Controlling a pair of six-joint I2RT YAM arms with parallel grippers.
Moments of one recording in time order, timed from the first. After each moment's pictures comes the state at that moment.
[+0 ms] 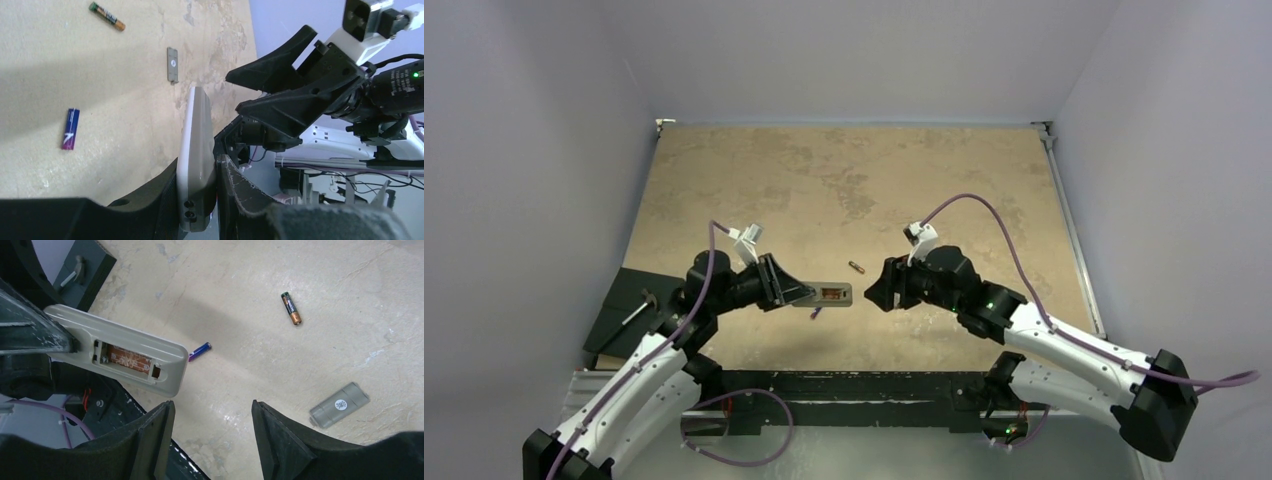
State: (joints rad) left arm -0.47 0.64 0.45 -0.18 0.51 -0.93; right arm 0.85 0.94 0.59 -0.14 -0.05 0.58
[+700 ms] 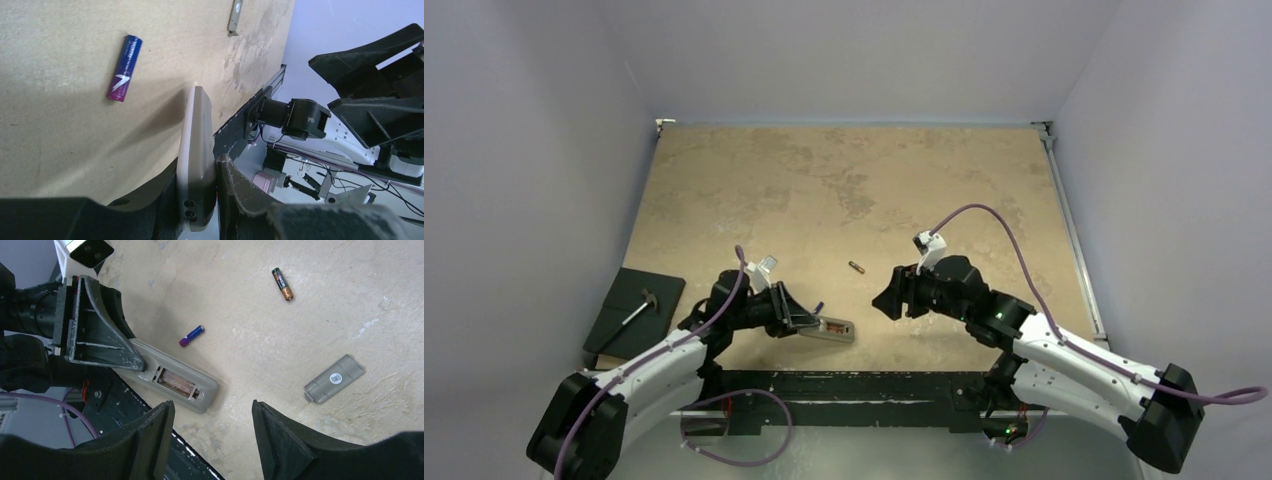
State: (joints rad) left arm -0.47 0.84 0.14 0.14 0.62 -1.10; right arm 0.85 0.83 0.52 -0.20 -0.04 0.63
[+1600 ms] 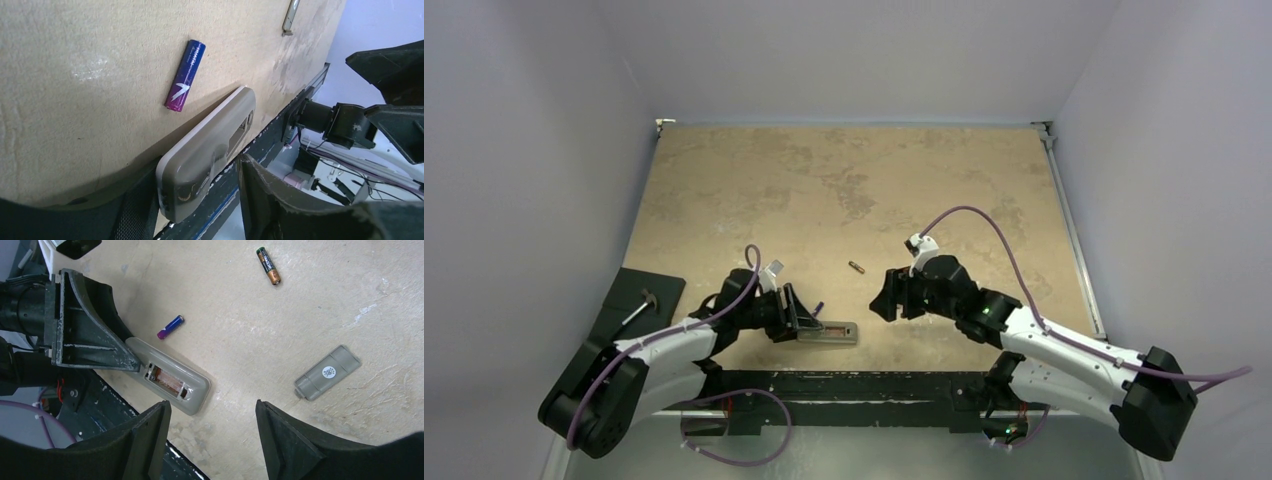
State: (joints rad) left arm -0.48 1.08 0.14 0.19 0.57 -0.96; right arm 0.85 0.93 0.50 -0.17 -0.03 0.62
